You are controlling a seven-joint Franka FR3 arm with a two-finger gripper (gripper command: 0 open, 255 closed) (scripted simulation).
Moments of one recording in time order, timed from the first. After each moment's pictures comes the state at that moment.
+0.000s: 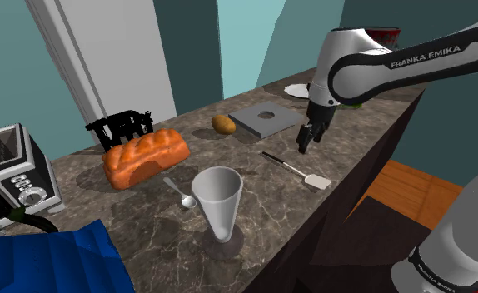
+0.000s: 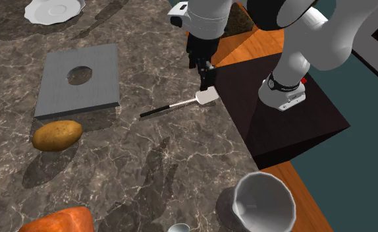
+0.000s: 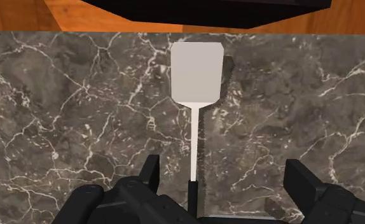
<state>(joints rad) -0.02 -0.50 0.08 -2.51 0.06 2.09 -0.03</state>
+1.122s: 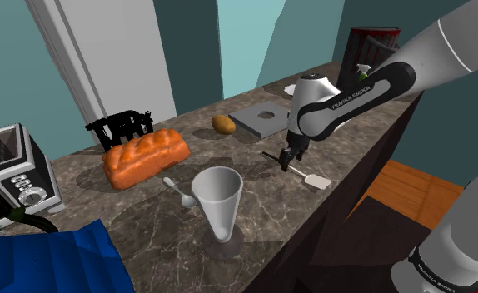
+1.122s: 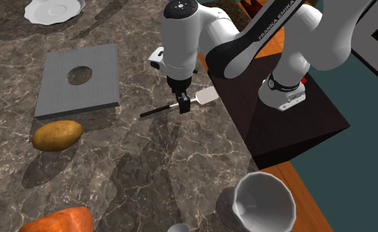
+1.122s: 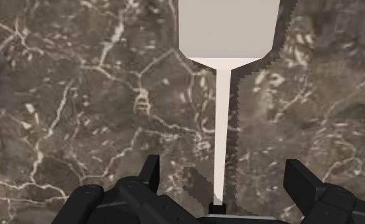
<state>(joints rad) -0.05 -0.12 0.09 -2.49 0.02 2.43 -0.01</state>
